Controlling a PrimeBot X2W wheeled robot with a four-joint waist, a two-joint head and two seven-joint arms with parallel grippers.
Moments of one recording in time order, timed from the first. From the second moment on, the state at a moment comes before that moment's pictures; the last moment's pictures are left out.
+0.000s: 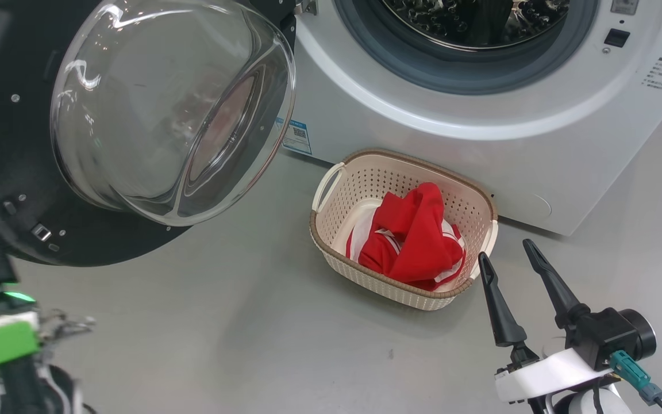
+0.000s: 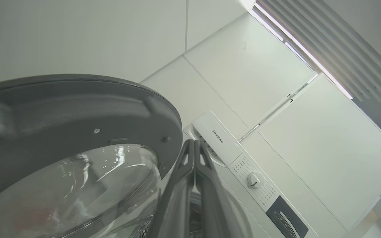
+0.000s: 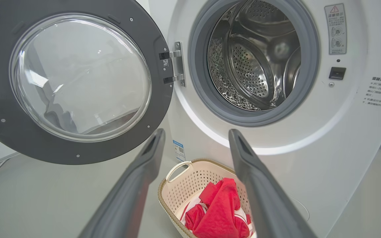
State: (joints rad) left arm -0.05 0.04 0.03 -0.41 -1.30 -0.08 -0.26; right arm 0.07 -0.07 0.20 -0.01 0.19 0.08 -0.26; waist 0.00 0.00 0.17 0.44
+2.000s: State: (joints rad) left arm -0.28 0.40 0.33 0.27 -1.78 0.03 0.24; right arm 0.00 -0.14 0.22 -0.03 0.17 0.10 -0.23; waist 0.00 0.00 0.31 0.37
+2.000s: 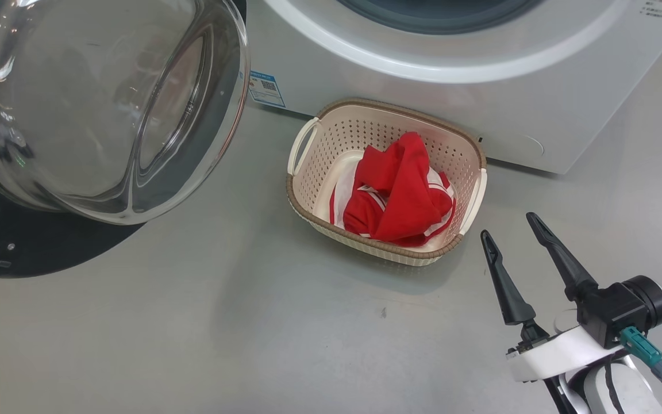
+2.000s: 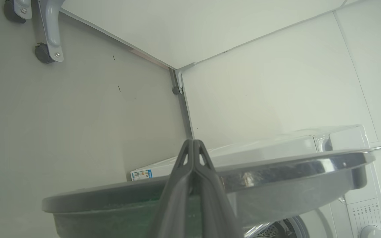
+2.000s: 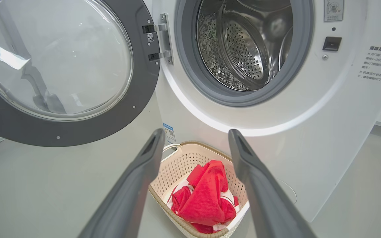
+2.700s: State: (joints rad) left arm -0.26 0.33 0.29 0.27 -1.84 -0.11 0.38; right arm -0.02 -0.14 0.22 -0.03 0.17 0.10 -0.23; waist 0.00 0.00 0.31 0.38
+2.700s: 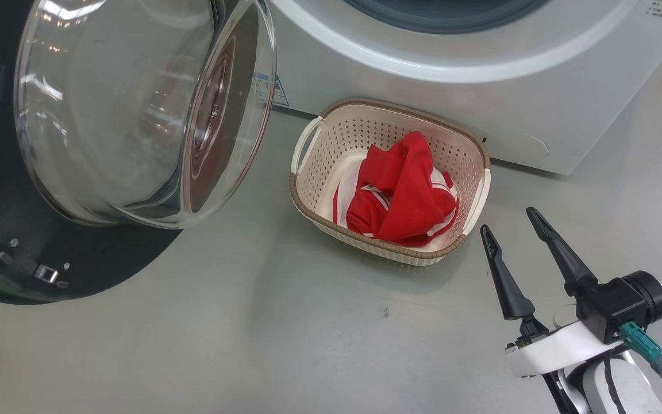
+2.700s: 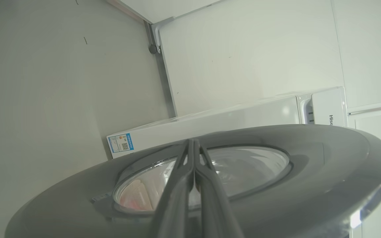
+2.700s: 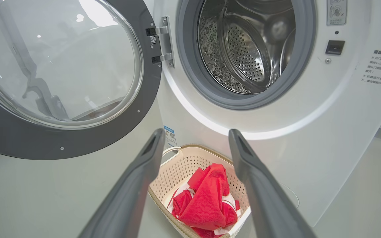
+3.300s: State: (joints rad) left arm -0.14 0.25 0.28 0.01 -1.90 -0.12 0.52; right arm -0.02 -0.13 0.22 -0.02 0.18 0.10 -0.24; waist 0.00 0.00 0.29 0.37
